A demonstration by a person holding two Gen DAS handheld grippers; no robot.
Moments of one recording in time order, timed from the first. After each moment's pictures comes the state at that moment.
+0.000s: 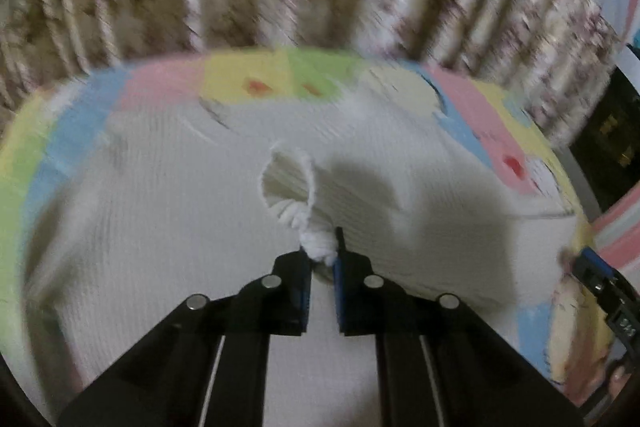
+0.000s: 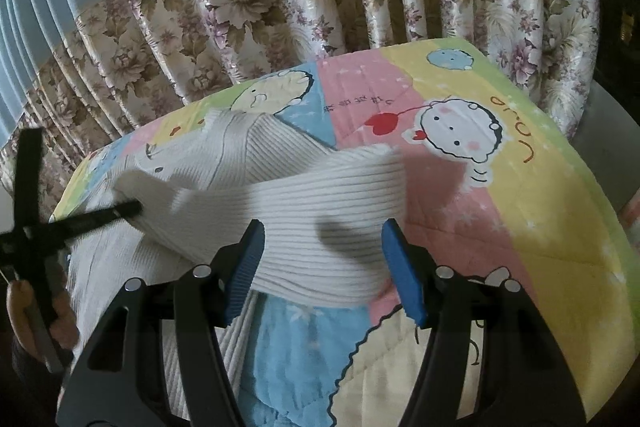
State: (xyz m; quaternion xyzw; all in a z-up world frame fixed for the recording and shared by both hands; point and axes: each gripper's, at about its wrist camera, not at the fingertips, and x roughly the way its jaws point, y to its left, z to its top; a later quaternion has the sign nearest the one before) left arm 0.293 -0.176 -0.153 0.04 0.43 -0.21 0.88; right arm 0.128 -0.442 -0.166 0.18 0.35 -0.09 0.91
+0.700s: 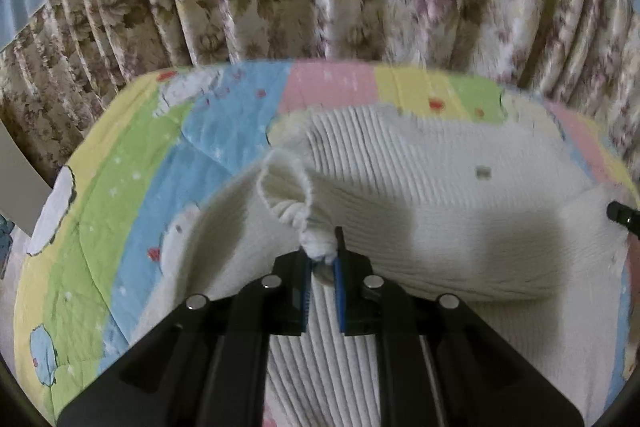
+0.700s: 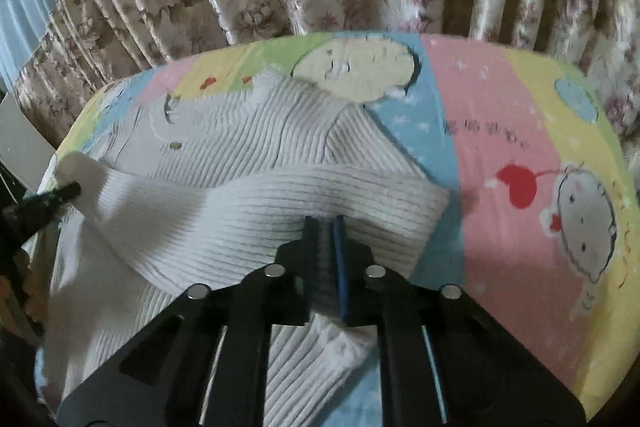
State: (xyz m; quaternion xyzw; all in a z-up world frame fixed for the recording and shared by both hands) left arm 0.317 -0.064 -0.160 0.04 0.40 -0.09 0.91; right arm 0.254 -0.409 -0.176 0.10 0.41 0.01 0.91
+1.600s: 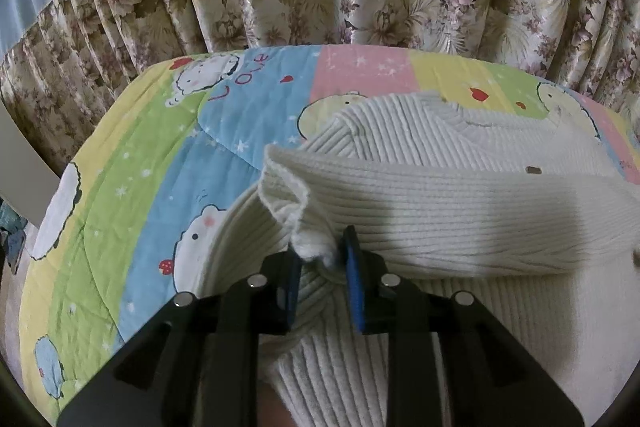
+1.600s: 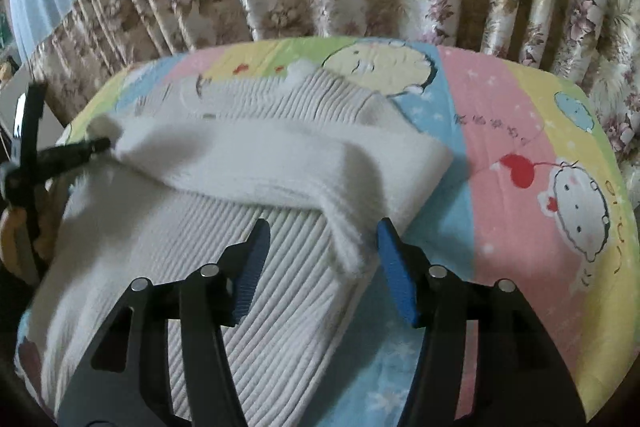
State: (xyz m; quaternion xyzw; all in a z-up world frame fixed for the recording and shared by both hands) left arm 0.343 -0.053 -0.186 0.06 0.43 -0.06 0.90; right arm 0.224 -0.381 -0.189 0.05 0.42 0.03 0.91
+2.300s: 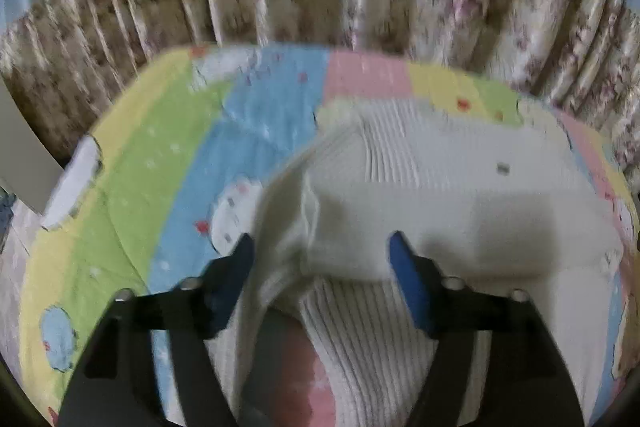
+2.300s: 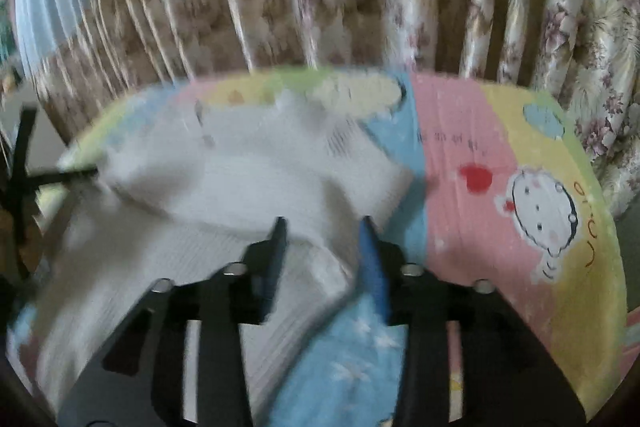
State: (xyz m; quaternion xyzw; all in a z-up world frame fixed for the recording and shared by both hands) left arm 0.305 -0.031 -0.145 0.03 0.43 -0.07 0.90; right arm 0.183 -0.411 -0.151 0.10 0.35 0.04 0.93
